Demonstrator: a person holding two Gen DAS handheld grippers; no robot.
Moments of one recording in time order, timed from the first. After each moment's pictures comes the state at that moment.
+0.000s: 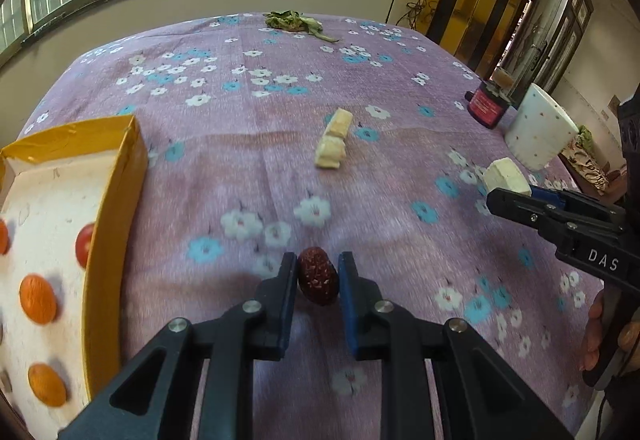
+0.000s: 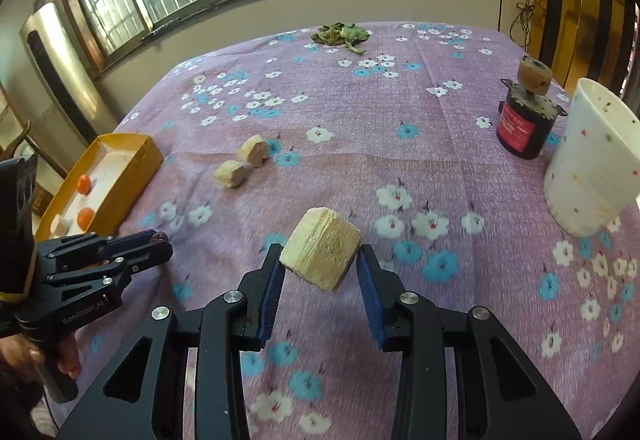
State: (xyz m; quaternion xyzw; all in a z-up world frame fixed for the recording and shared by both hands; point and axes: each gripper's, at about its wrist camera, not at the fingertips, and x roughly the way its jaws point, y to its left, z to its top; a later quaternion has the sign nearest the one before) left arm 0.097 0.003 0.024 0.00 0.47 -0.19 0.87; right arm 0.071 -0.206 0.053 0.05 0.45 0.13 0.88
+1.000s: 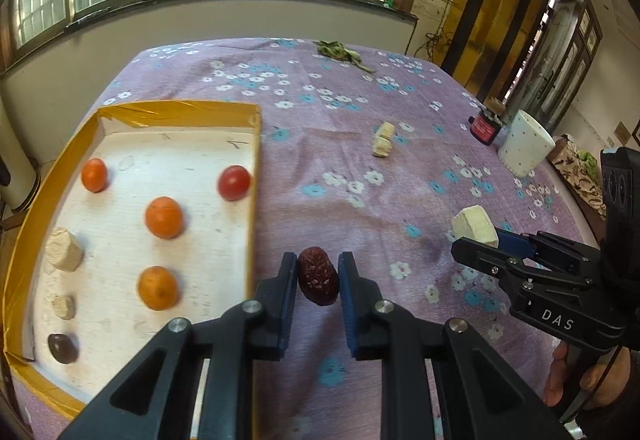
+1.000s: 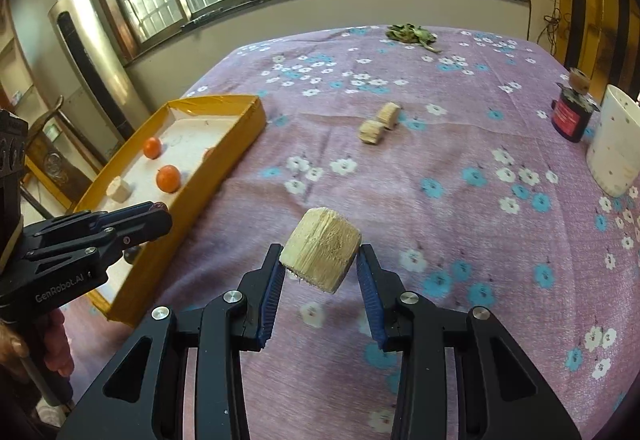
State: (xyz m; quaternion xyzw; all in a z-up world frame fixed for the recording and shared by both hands) left arm 0.027 0.100 0.068 -0.03 0.43 -0.15 0.89; right arm 0.004 -0.098 0.072 0.05 0.45 0.17 0.88
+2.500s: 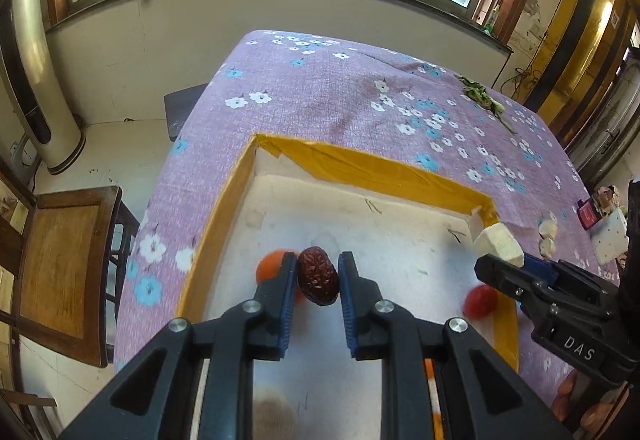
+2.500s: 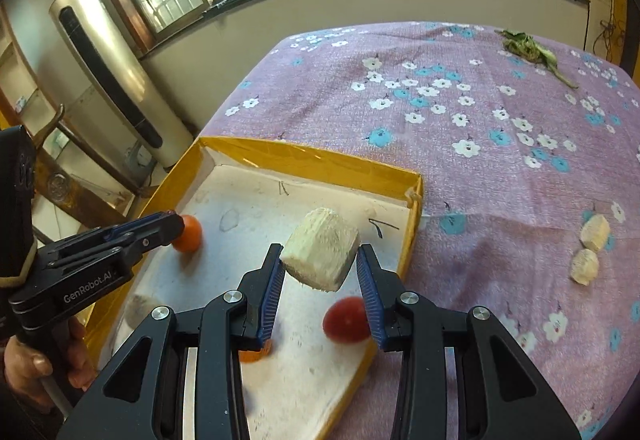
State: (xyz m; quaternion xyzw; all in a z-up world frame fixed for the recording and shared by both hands) left arm 0.163 0.259 0.047 -0.07 0.46 -0.04 0.88; right arm 0.148 0.070 0.057 0.06 0.48 0.21 0.85
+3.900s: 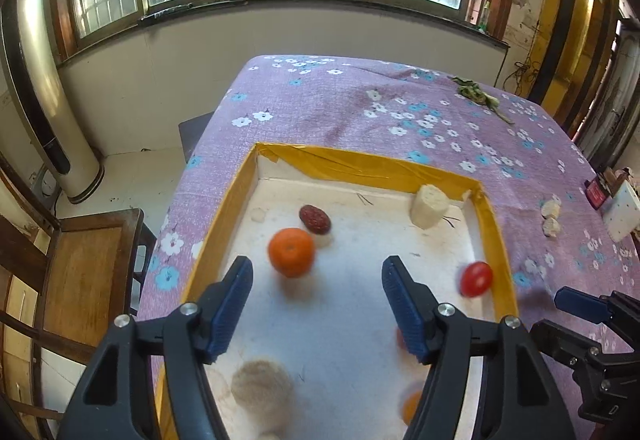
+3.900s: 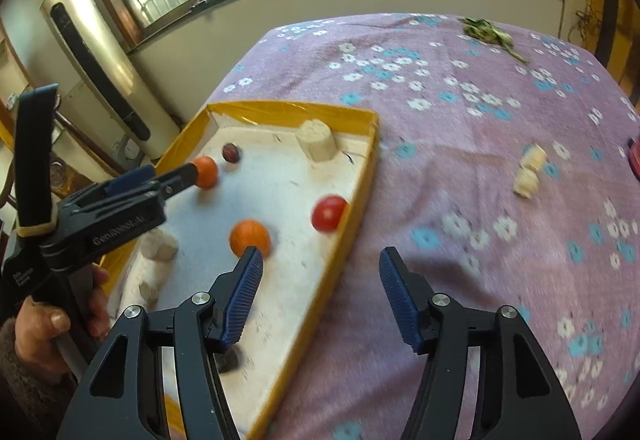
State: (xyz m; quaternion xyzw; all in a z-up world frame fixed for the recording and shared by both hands) left arm 0.120 0.239 0.064 -0.02 0.42 -0.03 0.91; right arm 0.065 0.039 0.080 0.06 0.49 0.16 0.85
